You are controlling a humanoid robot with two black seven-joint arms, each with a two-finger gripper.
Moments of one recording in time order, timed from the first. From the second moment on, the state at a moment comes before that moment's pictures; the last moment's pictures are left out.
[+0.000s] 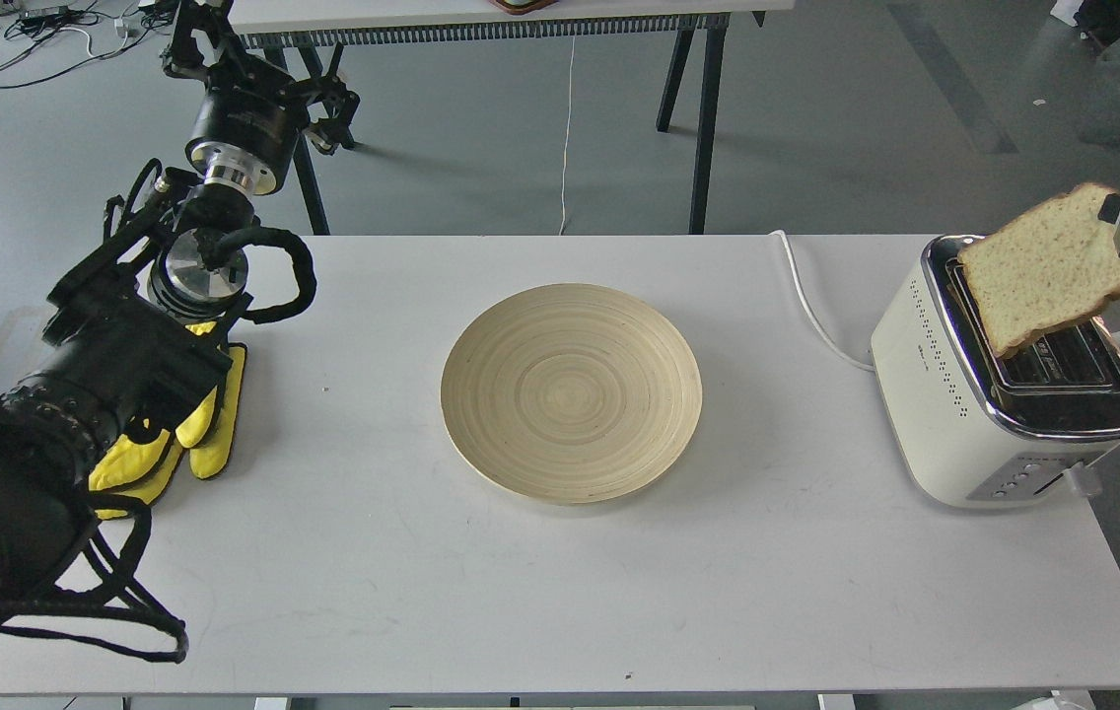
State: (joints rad) left arm -1.00 0.14 -0.69 -0.38 -0.32 -0.46 -0.34; right arm 0.95 -1.29 0.26 1.46 -1.37 0.08 0.00
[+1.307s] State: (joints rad) left arm -1.00 0.14 -0.69 -0.38 -0.32 -0.46 -0.34; right arm 0.88 -1.14 0.33 1.39 -1.18 0.02 0.01
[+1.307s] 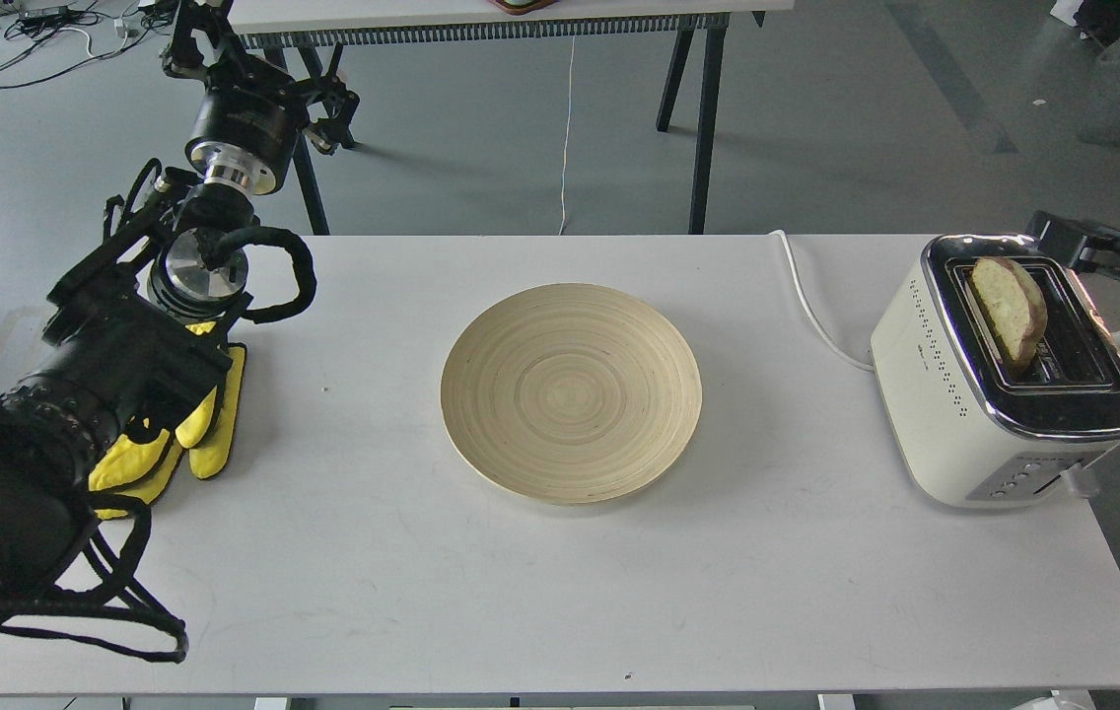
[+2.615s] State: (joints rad) left arm -1.00 0.14 -0.69 -0.38 -0.32 -0.46 -0.33; right arm 0.79 -0.30 1.07 0.65 0.01 0.33 0.15
